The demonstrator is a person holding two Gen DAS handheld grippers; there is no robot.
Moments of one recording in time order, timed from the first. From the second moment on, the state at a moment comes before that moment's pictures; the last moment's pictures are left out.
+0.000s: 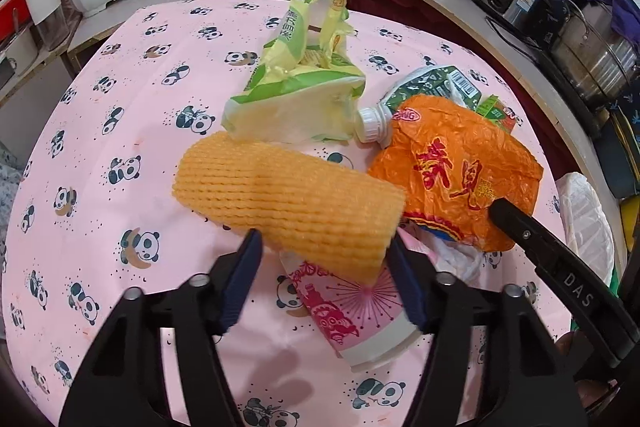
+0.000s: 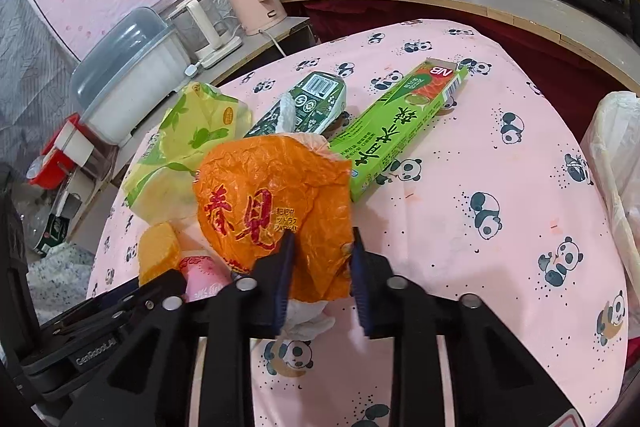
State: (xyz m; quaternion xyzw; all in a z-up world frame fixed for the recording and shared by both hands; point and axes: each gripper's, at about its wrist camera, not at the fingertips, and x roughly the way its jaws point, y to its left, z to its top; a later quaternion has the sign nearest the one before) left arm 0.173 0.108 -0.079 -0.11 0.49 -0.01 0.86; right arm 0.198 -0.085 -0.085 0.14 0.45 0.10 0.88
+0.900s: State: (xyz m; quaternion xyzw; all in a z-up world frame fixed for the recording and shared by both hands) left arm 0.138 0.069 -0.025 -0.10 0.46 -0.06 0.88; right arm 0.118 -0.171 0.005 0.16 0.33 0.04 0.93
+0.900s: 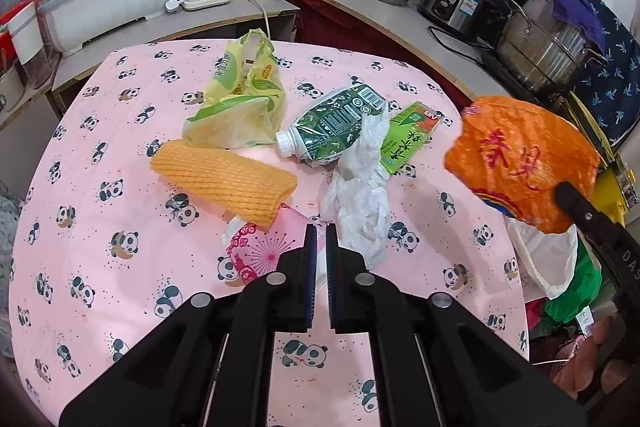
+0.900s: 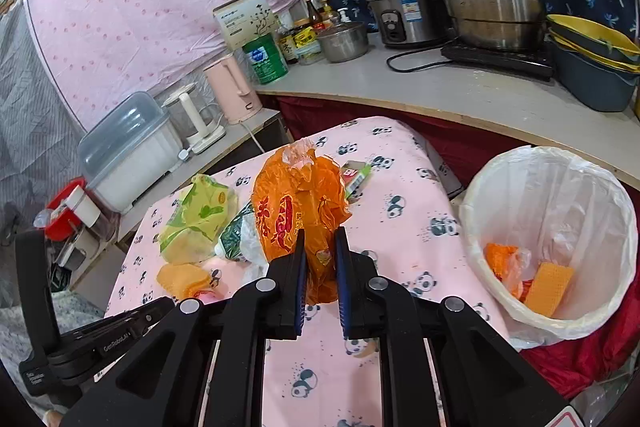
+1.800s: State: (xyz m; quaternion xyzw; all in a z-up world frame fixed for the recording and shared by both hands) left arm 0.205 0.101 -0.088 -0.14 0.51 -0.01 0.85; right arm 0.161 -0.160 -0.043 0.17 0.37 0.05 0.91
